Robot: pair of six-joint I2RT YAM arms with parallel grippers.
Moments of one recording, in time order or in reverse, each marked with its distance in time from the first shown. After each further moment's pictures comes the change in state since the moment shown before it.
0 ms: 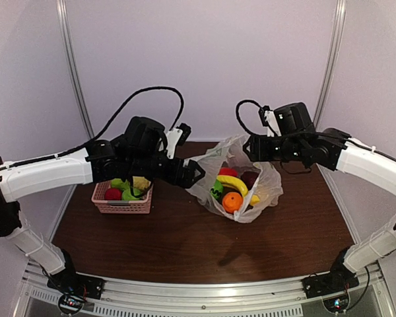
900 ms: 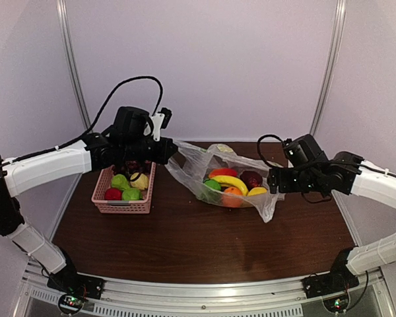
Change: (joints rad) left arm 0.166 0.022 0.000 0.093 -0.030 0.015; right arm 0.022 -0.190 -0.261 -0.219 0.219 0.120
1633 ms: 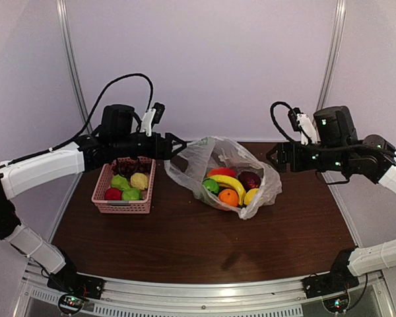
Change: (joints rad) left arm 0.105 -0.034 -0.055 0.147 0.295 -0.029; right arm 0.007 -0.121 0.178 -0.038 -0.187 -0.134
